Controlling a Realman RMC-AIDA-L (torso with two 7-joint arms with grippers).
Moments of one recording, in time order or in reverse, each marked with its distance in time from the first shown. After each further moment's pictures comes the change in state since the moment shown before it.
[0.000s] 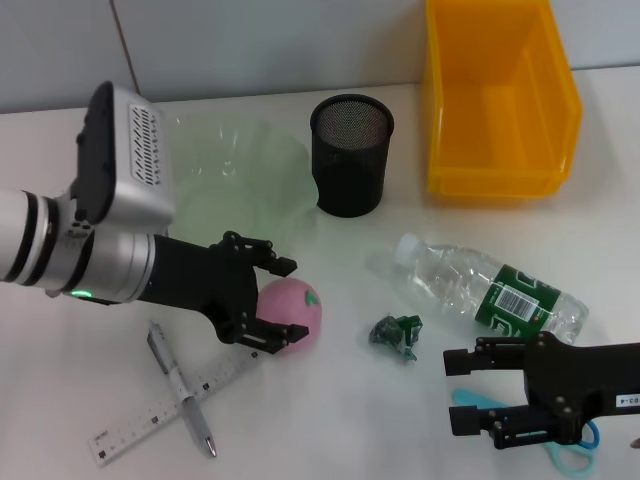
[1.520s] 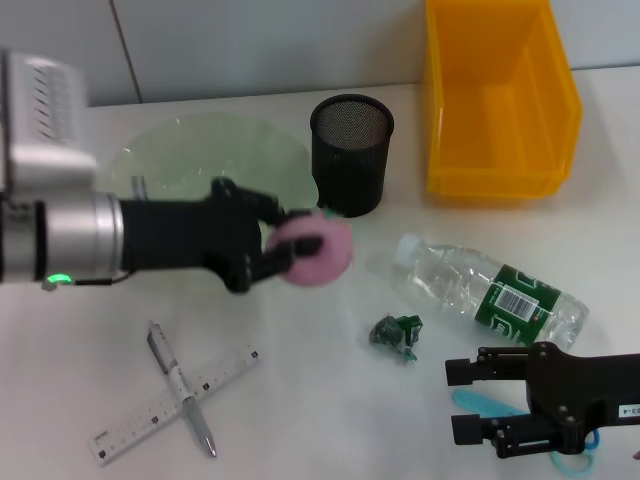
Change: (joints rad) left arm 0.117 0.004 -0.058 0.054 -0.326 0.032 0.068; right arm -0.011 -0.003 0.000 0.025 -0.001 -0.002 0.003
